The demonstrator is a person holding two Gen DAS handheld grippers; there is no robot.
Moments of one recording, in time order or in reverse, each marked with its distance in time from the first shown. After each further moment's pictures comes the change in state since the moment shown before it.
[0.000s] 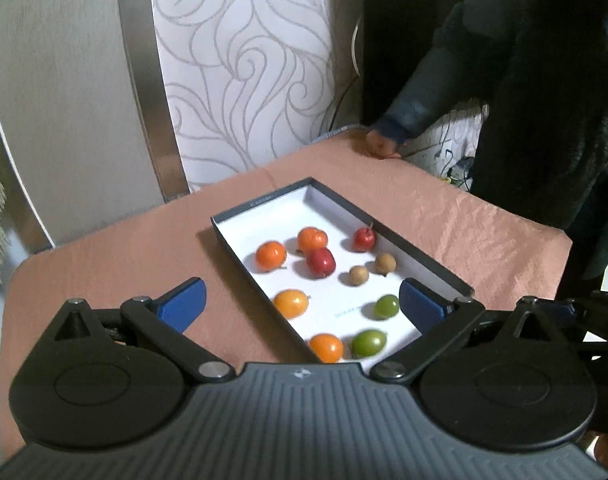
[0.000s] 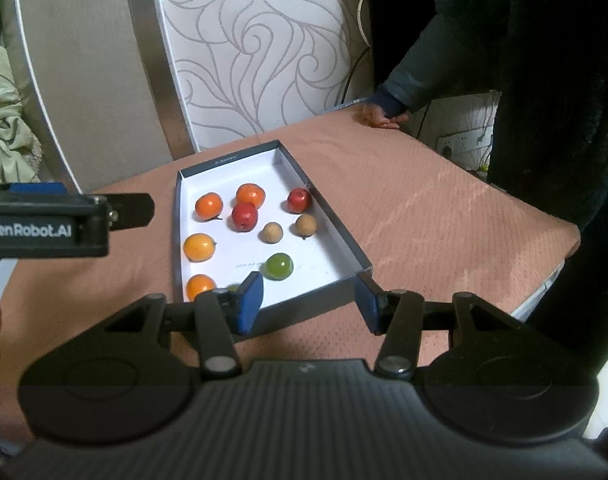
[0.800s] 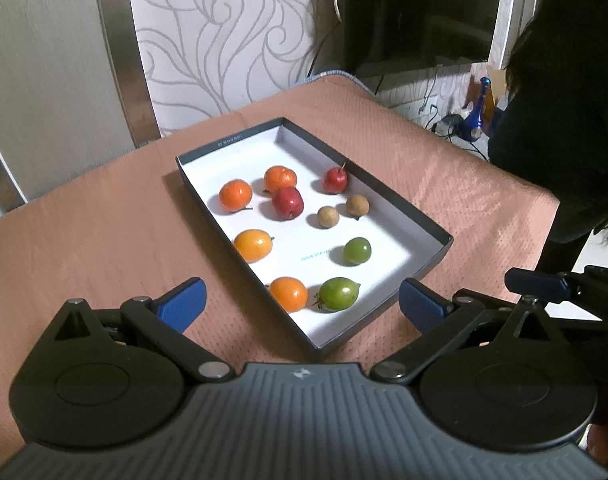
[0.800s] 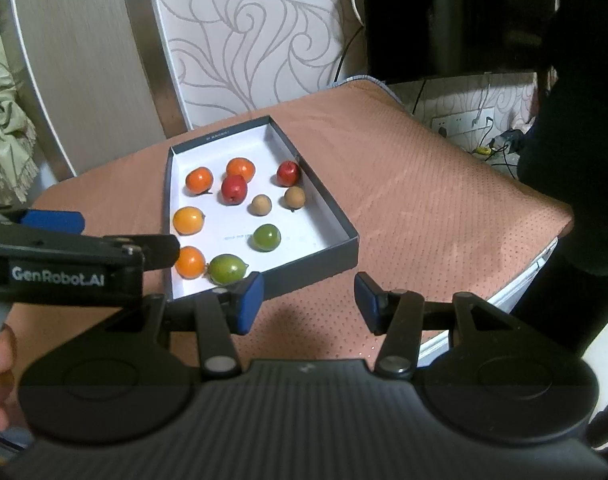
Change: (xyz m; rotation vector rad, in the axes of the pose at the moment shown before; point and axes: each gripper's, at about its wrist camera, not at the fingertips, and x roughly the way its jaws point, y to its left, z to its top) left arm 0.025 -0.019 -0.019 -0.010 0.149 -0.053; right arm 0.006 -0.007 -0.009 -0.009 0.061 -0.008
